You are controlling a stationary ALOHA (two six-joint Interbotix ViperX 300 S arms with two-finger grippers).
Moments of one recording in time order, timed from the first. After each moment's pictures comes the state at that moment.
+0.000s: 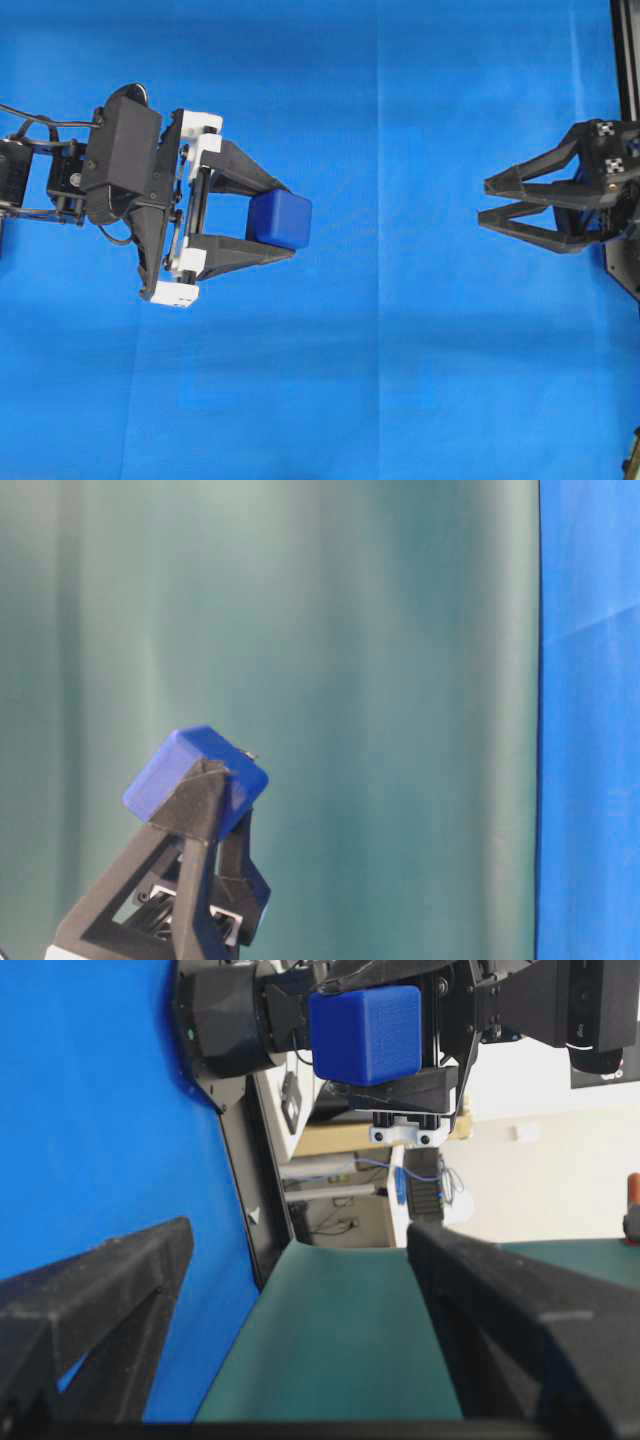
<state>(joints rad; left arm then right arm) -0.10 -0.29 0.69 0.02 -0.23 -0.08 0.02 -0.83 1.06 -0.83 -0.17 -0.39</state>
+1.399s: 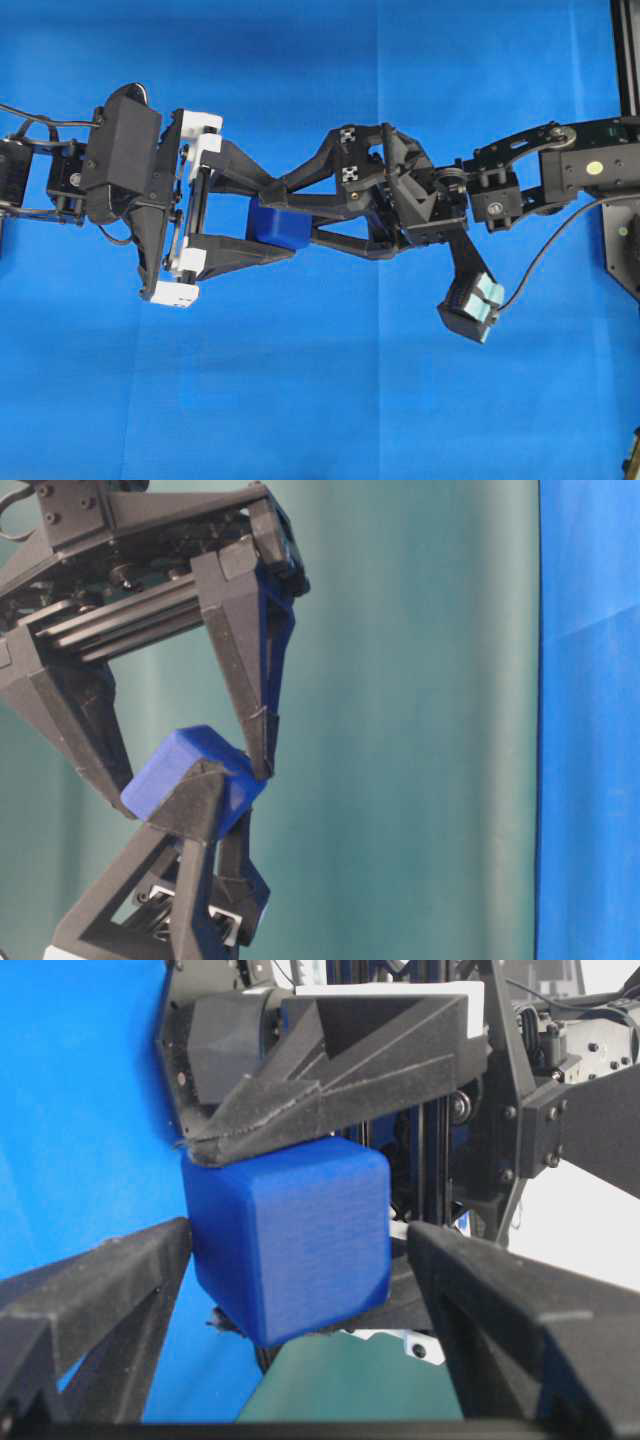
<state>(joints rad) -0.10 -0.29 0.69 0.02 -0.23 -0.08 0.03 -0.19 0.52 -0.83 -0.17 -0.39</state>
